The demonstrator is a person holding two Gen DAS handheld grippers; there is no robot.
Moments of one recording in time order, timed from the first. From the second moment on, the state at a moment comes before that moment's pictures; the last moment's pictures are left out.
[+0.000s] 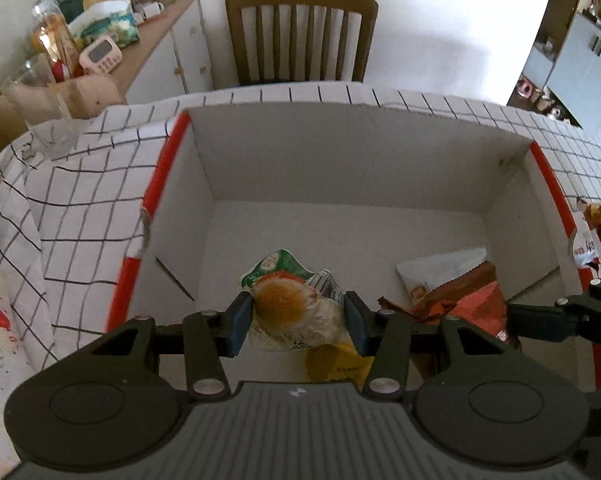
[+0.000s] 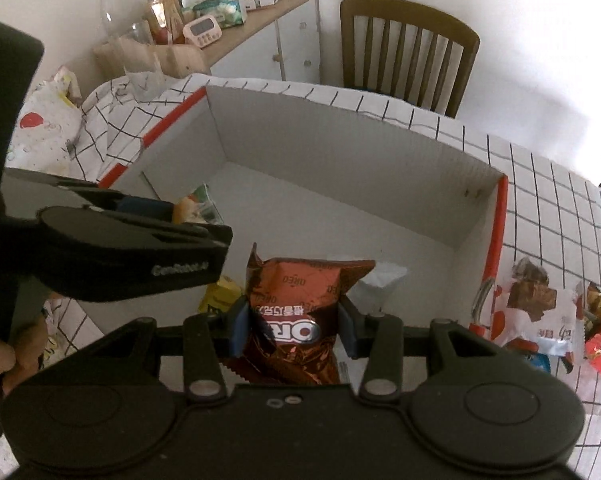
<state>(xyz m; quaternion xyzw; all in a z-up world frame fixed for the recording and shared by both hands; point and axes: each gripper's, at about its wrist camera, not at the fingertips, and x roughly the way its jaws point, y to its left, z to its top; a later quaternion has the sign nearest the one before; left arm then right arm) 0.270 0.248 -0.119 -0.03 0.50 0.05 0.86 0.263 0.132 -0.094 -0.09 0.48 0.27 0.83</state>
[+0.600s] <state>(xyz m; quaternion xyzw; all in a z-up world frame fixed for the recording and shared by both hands) 0.256 0.245 -0.095 -0.05 0.48 0.06 0.88 0.251 0.118 -0.080 -0.07 0.48 0.28 0.83</state>
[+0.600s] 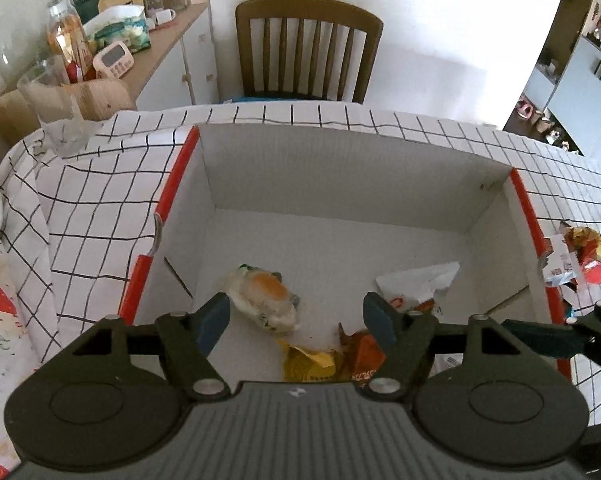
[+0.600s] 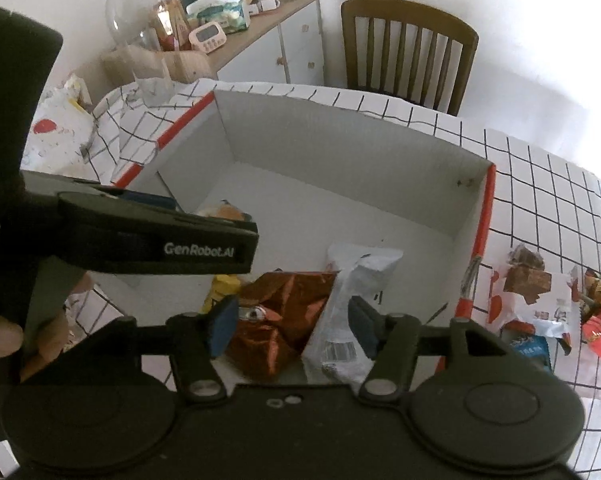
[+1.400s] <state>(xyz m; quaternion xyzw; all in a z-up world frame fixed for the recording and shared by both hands) 0.200 0.211 -0.035 -0.06 0.42 0.05 0.90 0.215 0.065 -0.016 -0.03 0.43 0.30 0.85</state>
